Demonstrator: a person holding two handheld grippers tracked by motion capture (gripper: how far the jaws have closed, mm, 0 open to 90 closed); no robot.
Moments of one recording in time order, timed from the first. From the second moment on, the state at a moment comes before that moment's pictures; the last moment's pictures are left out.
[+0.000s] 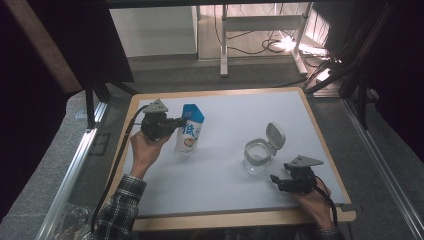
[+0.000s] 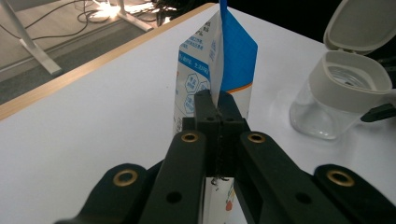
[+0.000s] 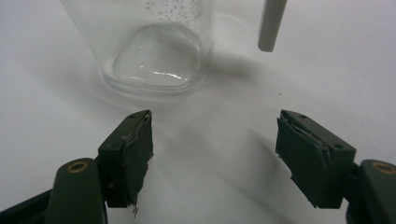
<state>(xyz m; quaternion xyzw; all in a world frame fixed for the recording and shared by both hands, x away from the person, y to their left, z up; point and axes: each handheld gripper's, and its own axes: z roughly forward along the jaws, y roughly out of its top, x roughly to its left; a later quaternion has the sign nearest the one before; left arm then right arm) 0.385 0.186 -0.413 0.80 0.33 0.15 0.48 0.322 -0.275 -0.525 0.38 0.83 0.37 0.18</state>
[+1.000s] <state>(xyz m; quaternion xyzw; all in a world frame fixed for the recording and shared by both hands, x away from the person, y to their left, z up) 0.344 0.159 -0.406 0.80 0.30 0.12 0.50 0.296 -0.252 -0.522 0.34 0.84 0.40 0.15</state>
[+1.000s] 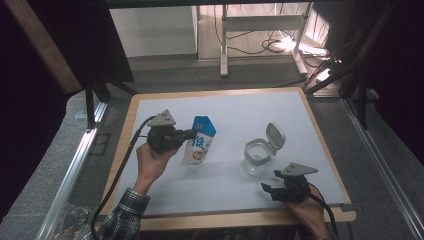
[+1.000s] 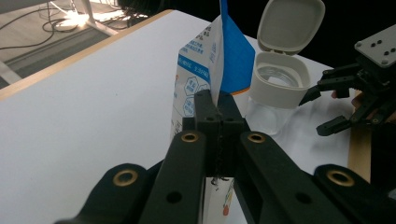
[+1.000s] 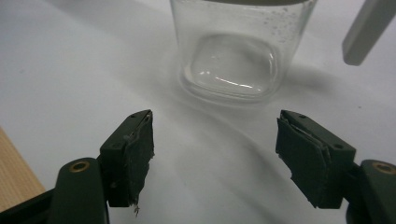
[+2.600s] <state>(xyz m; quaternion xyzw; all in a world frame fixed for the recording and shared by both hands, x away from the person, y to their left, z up) 0.322 0.107 -0.386 0.81 0.24 0.10 0.52 0.285 -0.174 -0.523 0.28 0.85 0.43 0.12</state>
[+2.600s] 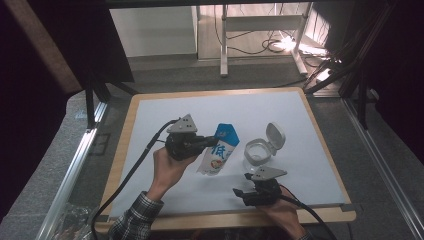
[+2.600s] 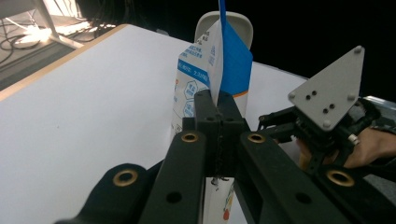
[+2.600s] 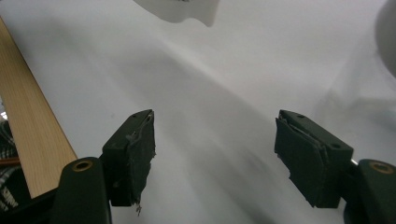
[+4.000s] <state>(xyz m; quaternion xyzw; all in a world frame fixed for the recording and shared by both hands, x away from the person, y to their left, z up) 0.317 0.091 -0.372 0.82 0.23 0.10 0.52 0.302 -0.108 -0.529 0.28 0.84 0.43 0.18</state>
